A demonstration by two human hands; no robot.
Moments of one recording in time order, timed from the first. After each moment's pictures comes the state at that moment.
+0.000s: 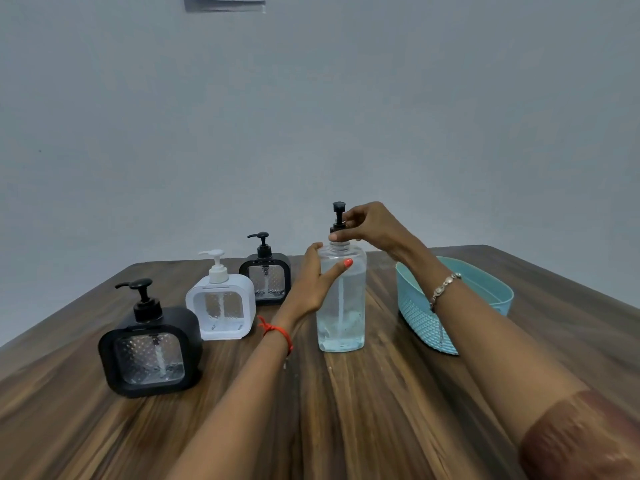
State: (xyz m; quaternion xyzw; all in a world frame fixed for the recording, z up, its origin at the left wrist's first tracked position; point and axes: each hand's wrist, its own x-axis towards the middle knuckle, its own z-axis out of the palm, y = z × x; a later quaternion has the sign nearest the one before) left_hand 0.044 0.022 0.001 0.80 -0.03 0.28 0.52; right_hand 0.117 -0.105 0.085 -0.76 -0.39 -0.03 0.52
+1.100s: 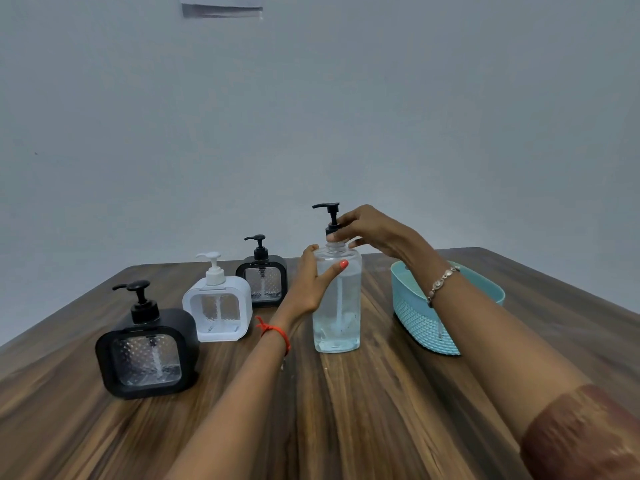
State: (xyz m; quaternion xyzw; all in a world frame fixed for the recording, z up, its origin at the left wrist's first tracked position) left_hand 0.040 0.016 0.004 0.81 -0.02 0.28 0.52; right_hand 0.106 -0.108 0.099 -0.79 -0.38 0.06 0.48
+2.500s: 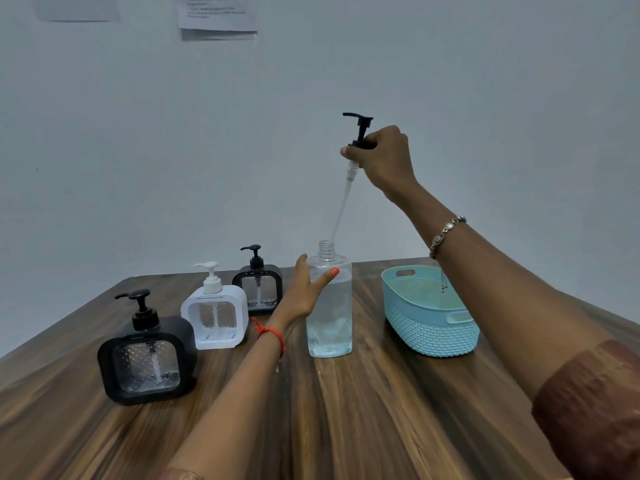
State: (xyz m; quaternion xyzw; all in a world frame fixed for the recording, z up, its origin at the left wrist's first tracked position) left_hand 0.030 0.010 0.008 0.80 0.00 0.25 0.55; right_hand 0.060 -0.132 0.188 -0.70 -0.31 -0.27 0.58
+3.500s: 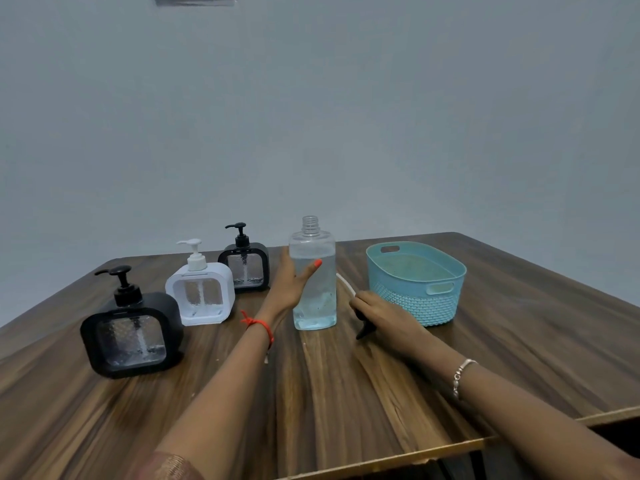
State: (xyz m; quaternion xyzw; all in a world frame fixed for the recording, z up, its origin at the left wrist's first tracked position) left_hand 0.018 -0.003 -0.012 0.78 -0.06 0.28 0.56; right_hand 0.078 -0.196 -0.065 -0.83 -0.50 -0.21 0.12
